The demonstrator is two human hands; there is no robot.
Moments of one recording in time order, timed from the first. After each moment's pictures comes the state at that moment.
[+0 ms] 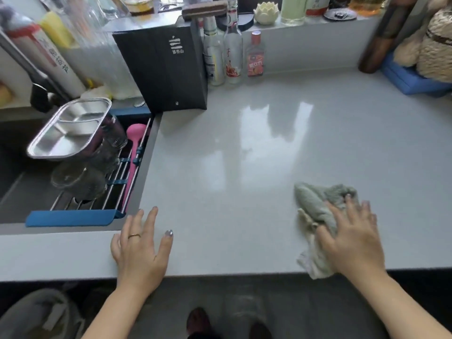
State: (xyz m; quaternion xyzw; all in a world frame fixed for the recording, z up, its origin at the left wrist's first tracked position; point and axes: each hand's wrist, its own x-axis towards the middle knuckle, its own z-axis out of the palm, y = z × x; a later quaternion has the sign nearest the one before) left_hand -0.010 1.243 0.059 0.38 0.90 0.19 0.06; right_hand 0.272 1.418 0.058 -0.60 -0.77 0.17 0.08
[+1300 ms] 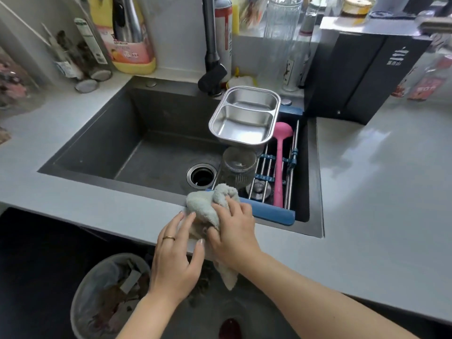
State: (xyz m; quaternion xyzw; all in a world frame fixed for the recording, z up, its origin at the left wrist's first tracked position) left_hand -0.238 1.056 0.064 0.36 0.87 0.32 0.10; right_hand -0.178 1.175 0.071 -0.30 -0.91 0.28 0.07
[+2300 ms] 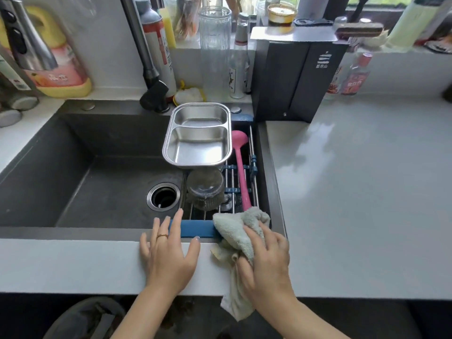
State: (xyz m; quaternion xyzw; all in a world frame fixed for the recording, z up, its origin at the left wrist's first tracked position) left_hand -0.249 1.138 0.046 0.37 0.89 0.24 0.11; right_hand -0.088 1.205 0.070 -0.48 -0.84 0.23 0.12
